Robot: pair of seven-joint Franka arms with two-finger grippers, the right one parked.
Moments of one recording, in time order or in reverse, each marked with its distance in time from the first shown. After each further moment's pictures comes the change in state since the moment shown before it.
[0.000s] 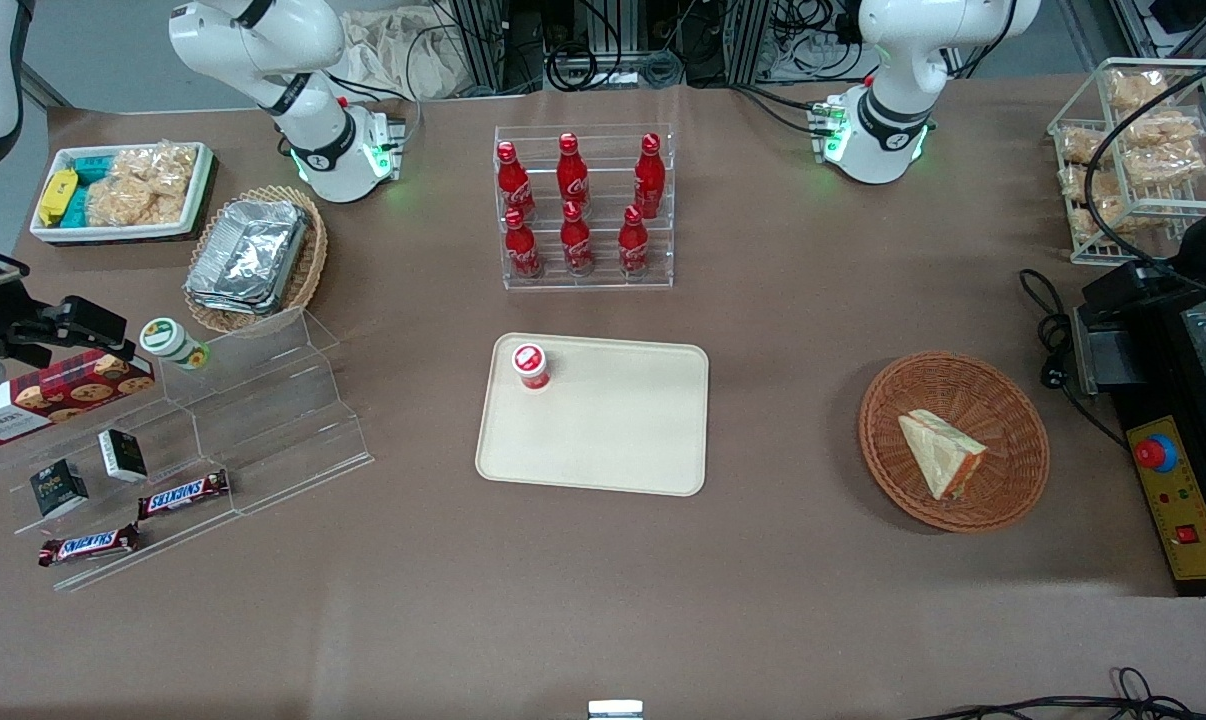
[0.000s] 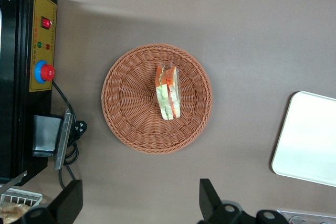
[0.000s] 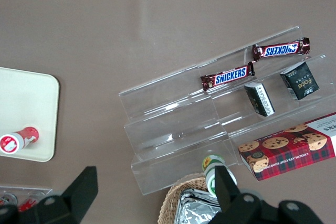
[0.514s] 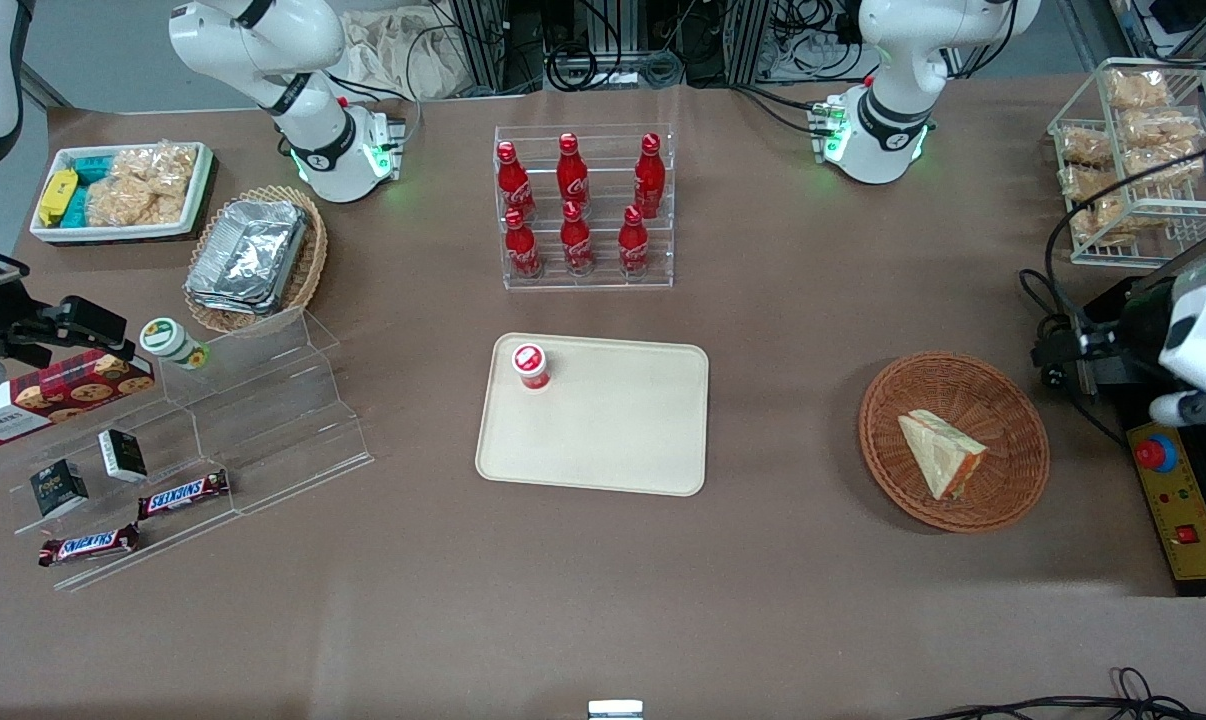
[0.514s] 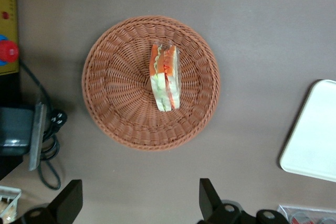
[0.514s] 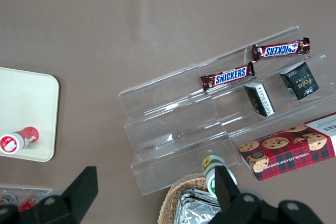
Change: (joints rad) arm 0.005 0.185 0.005 -0.025 -0.036 0.050 0.000
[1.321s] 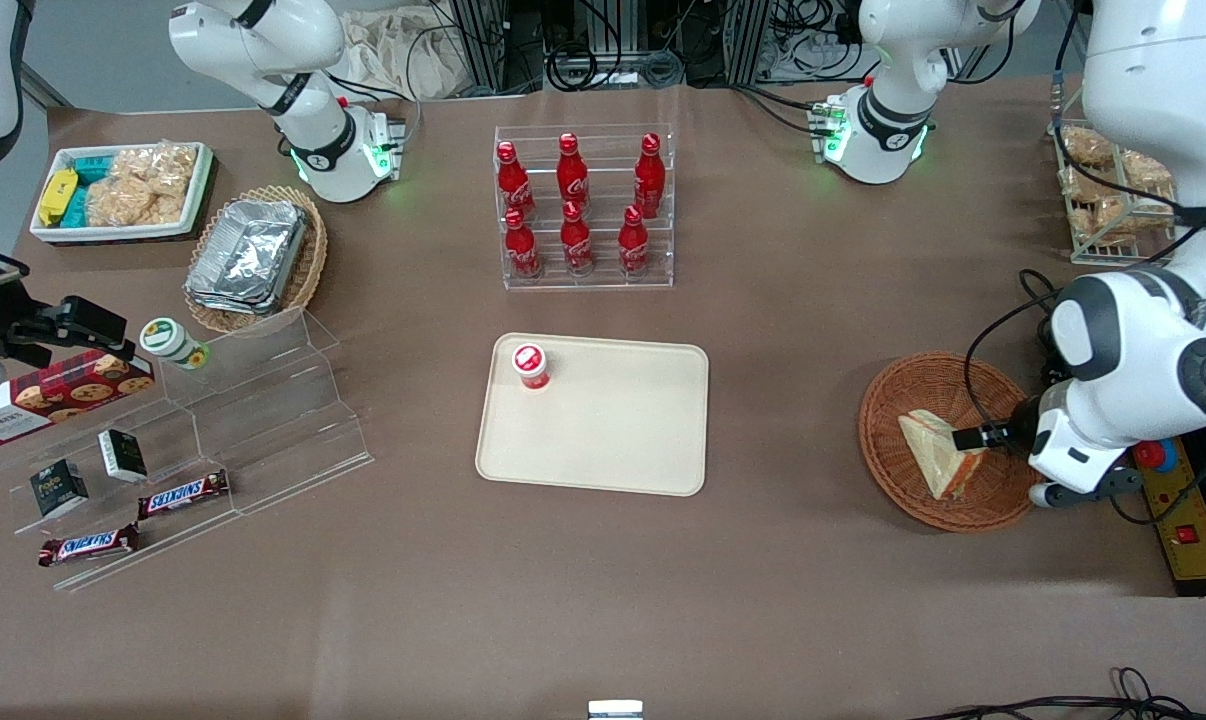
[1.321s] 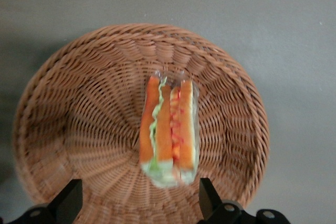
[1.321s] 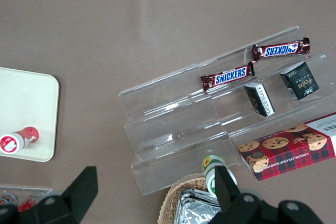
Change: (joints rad) arm 0.001 0.241 0.001 -0.209 -0.035 0.494 -0.002
